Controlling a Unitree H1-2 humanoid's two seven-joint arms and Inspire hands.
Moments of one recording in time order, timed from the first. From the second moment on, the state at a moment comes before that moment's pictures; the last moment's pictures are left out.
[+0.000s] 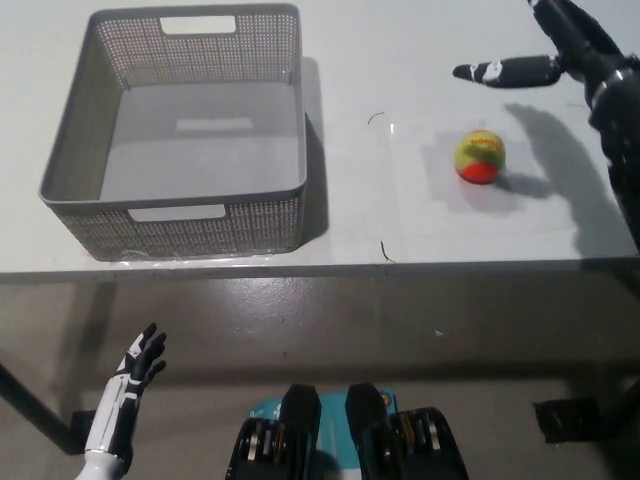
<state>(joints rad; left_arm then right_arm) -0.05 0.17 0.04 0.34 0.01 -0.38 -0.03 -1.03 -0.38 0.26 0.47 -0.48 0.36 0.31</state>
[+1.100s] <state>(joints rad) -0.05 0.17 0.04 0.34 0.01 -0.38 -0.04 -1.25 -0.23 0.29 1.29 -0.41 0.23 0.33</state>
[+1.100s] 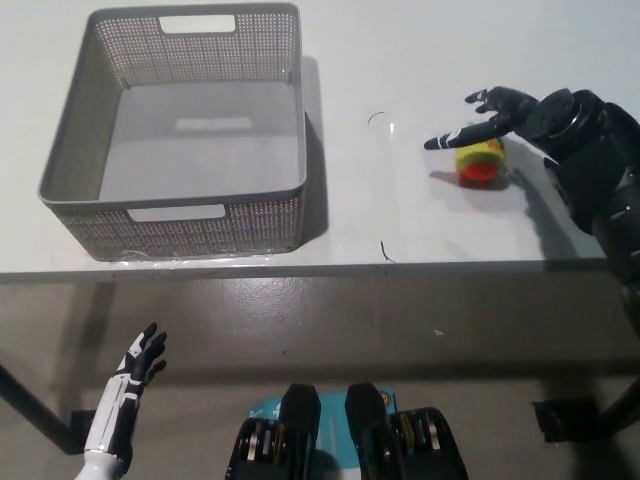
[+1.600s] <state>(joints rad) -0.05 0.17 0.05 0.34 0.00 -0.39 -0.06 -1.25 -0.22 0.38 1.37 -0.42 0.22 0.33</state>
